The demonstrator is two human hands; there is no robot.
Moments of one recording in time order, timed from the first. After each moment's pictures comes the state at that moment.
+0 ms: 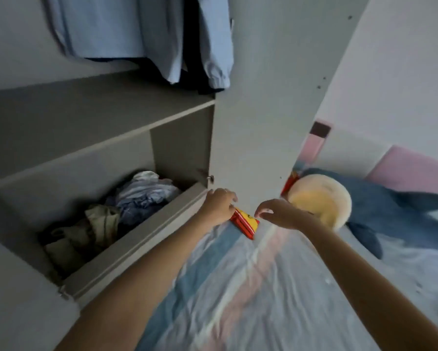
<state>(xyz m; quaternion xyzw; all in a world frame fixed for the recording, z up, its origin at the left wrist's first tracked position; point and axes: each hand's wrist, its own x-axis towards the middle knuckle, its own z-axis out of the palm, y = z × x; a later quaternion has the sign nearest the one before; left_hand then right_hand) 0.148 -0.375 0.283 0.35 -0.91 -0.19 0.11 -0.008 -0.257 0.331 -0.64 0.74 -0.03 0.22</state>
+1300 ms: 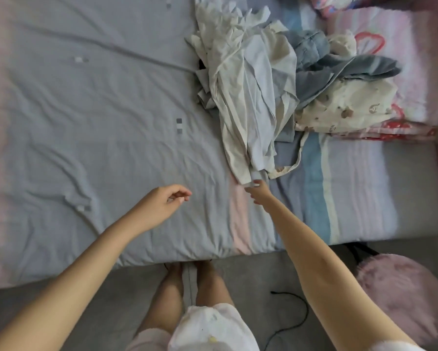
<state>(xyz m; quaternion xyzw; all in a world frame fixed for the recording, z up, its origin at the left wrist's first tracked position) 0.034 0.363 0.070 0.11 -0.81 -0.51 -0.25 -0.079 0.634 -0.066 0.25 0.78 -0.38 0.43</state>
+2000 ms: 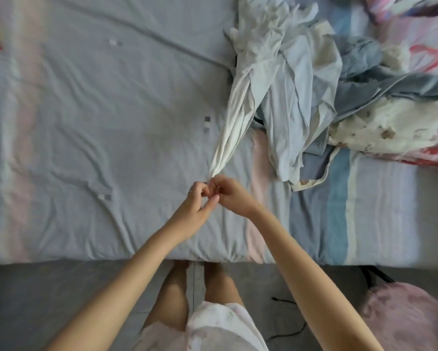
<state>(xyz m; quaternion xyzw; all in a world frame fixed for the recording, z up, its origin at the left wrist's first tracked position) 0.032 0.375 0.052 0.23 -0.76 -0.57 -0.23 -0.060 0.491 0.026 -0.19 0.76 -0.44 0.43</state>
